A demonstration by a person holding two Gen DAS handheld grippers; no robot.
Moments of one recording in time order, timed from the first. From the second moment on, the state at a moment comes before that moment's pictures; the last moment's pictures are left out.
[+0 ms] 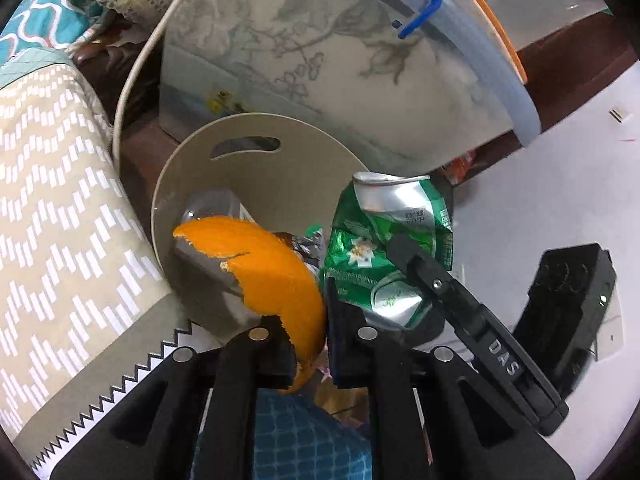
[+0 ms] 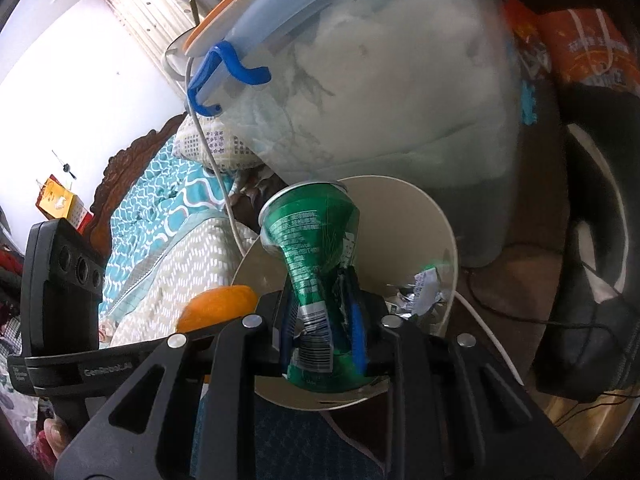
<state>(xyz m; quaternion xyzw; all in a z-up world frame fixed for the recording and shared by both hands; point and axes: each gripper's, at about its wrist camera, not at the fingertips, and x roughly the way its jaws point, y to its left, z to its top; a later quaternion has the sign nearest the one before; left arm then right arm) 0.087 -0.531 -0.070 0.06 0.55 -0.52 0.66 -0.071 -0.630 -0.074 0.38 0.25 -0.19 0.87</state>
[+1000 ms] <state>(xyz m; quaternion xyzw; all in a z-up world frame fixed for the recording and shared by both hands) 0.062 -0.211 0.042 0.10 0.35 -0.27 0.89 -0.037 -0.395 -0.017 0.35 0.25 -0.05 0.90</state>
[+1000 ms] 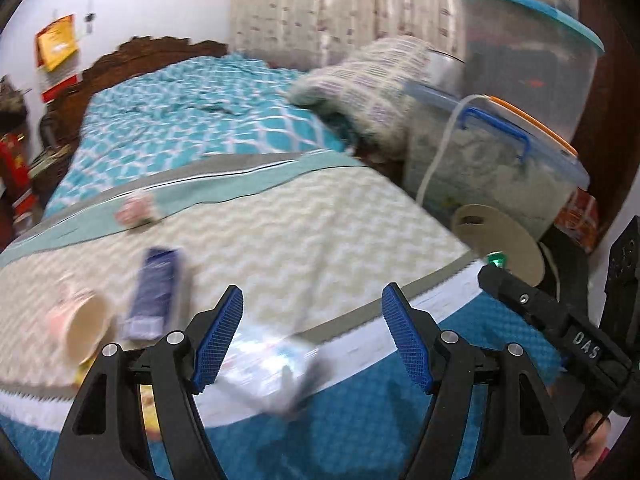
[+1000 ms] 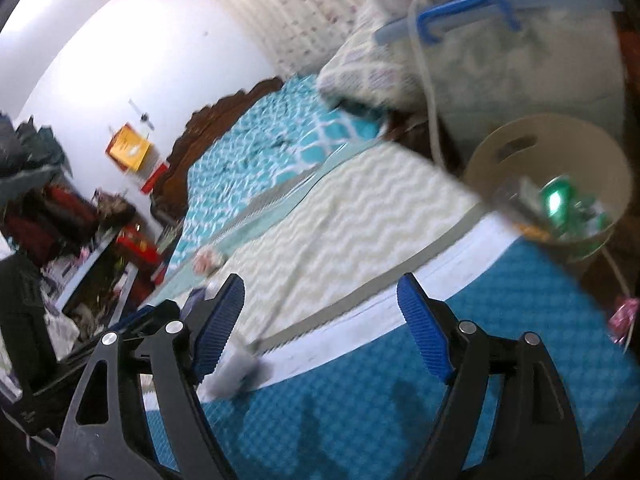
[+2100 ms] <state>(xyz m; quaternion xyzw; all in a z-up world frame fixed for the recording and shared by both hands) 0.084 0.098 -0.022 0.01 0.38 -0.04 0.93 0.001 -0.155 -0.045 0.22 0.36 0.03 0.91</state>
